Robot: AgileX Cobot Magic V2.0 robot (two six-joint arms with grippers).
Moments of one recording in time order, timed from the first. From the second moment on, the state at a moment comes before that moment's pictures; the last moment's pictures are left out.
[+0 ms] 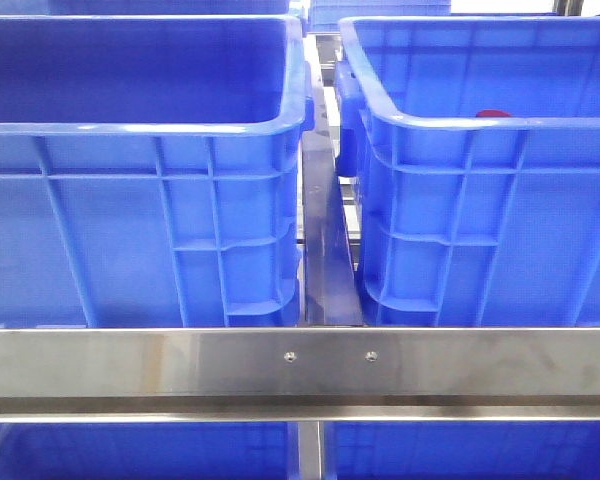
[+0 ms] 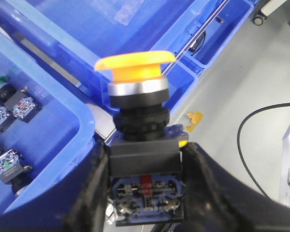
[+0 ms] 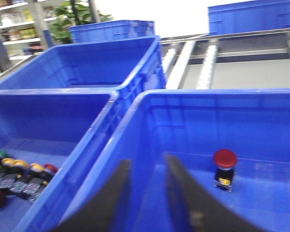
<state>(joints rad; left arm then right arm) -0.97 1.22 -1.35 0.04 0.95 -0.12 0.13 0.69 -0.54 1.63 0.18 -1.47</state>
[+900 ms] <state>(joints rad) -0.97 1.22 -1.35 0.04 0.95 -0.12 0.13 1.04 -0.71 1.78 1.01 -1.09</state>
